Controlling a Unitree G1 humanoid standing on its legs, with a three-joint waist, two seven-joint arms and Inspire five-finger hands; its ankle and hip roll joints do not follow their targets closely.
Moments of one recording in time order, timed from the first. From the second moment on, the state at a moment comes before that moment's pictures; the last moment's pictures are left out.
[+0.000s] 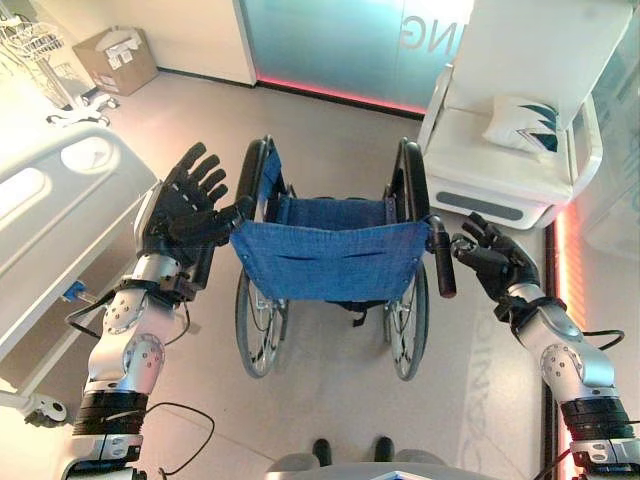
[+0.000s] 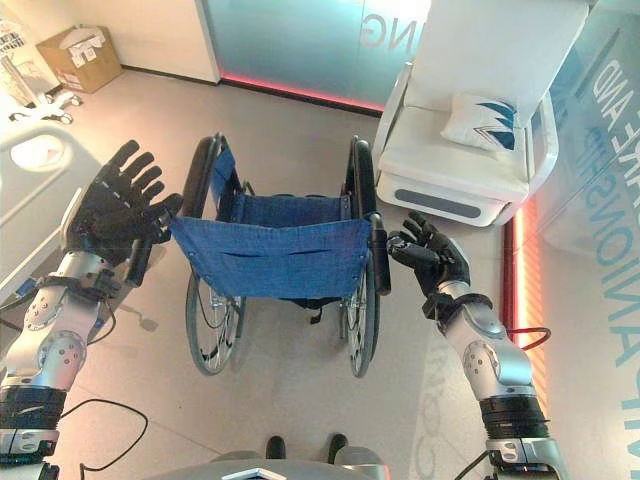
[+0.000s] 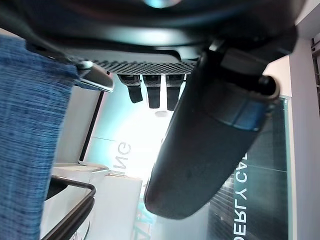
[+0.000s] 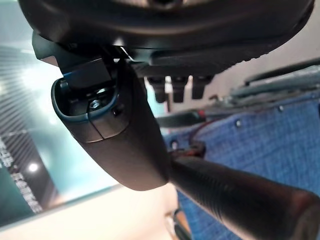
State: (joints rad) left arm -0.14 0.63 0.10 0.08 -0.82 -0.02 -0.07; right arm -0.14 -0.53 -0.03 0.06 0.80 0.30 -0.05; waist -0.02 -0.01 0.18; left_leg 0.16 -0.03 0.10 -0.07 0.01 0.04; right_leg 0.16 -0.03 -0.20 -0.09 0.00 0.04
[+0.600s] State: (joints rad) left arm -0.15 0.60 0.08 0.08 -0.82 -0.02 -0.02; right arm -0.16 -0.54 -0.03 -0.03 0.79 0.23 -0.17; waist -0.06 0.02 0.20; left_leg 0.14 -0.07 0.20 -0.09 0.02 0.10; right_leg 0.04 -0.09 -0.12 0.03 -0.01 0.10
